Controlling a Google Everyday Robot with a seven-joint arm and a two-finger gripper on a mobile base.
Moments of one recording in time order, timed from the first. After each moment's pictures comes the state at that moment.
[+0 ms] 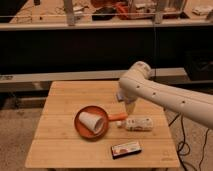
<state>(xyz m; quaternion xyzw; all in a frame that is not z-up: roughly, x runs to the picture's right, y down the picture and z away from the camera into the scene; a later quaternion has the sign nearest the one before) 0.121 0.075 0.751 -0.19 -0.04 -0.12 0.97</state>
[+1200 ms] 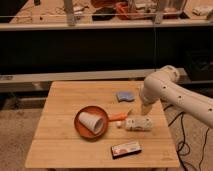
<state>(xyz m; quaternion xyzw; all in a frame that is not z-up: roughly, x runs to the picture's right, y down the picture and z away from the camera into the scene) 0.198 0.073 0.760 -0.20 -0.05 -0.04 0.98</state>
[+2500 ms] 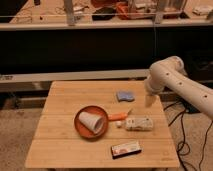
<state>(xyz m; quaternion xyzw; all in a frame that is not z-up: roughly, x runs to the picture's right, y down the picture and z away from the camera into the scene) 0.227 0.039 0.795 -0.22 -0.03 0.03 0.97</state>
